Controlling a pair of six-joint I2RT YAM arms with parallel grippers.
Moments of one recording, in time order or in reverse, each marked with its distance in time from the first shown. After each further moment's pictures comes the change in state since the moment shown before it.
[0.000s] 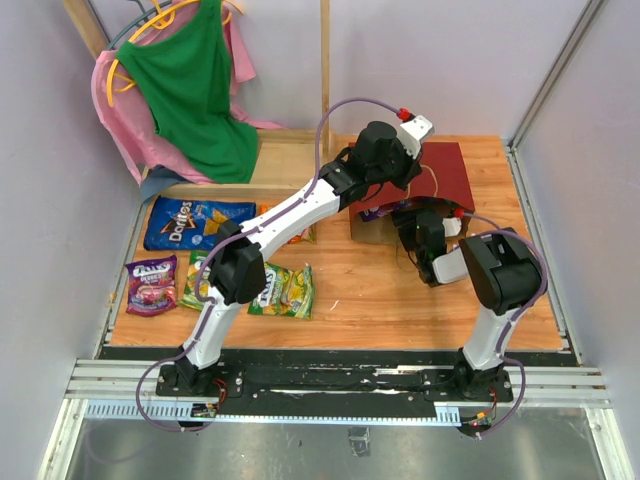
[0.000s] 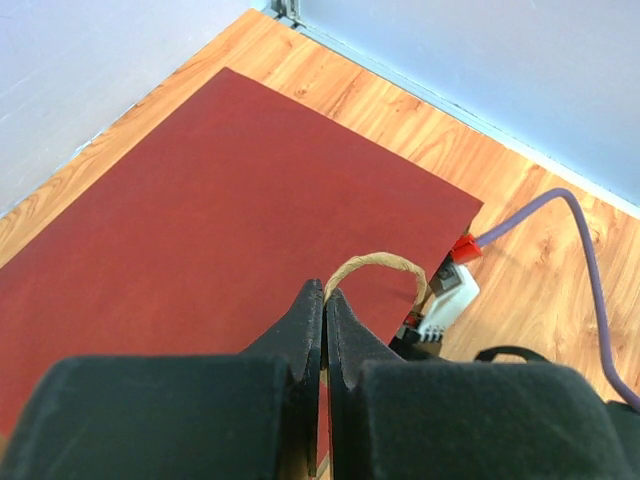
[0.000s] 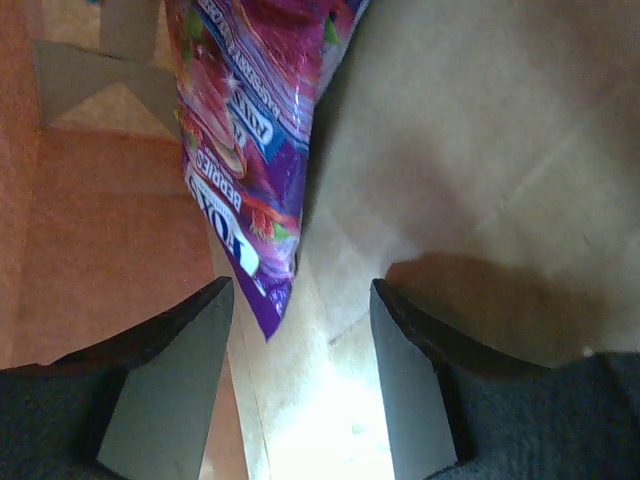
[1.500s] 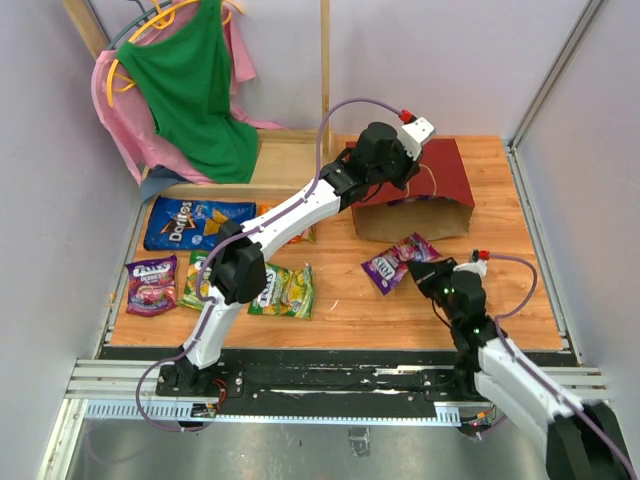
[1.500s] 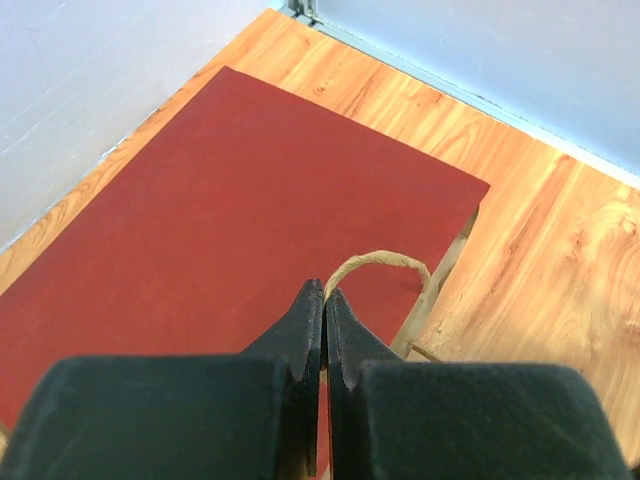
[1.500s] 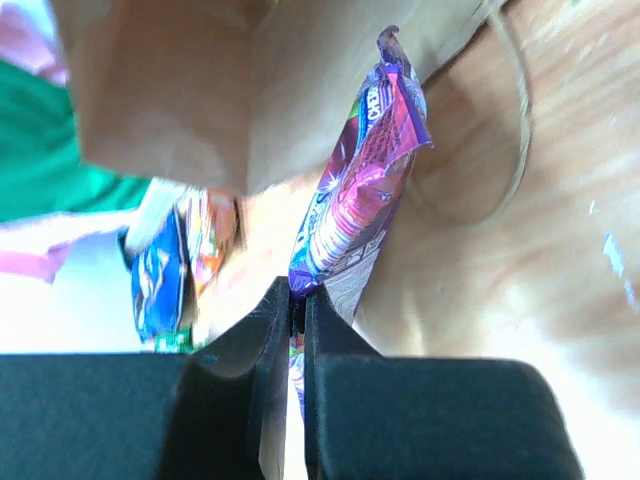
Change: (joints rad) left arm 0.000 0.005 -0.002 0.002 -0.023 0.058; right arm 0.027 -0.986 -0.462 -0.410 -0.120 -0.157
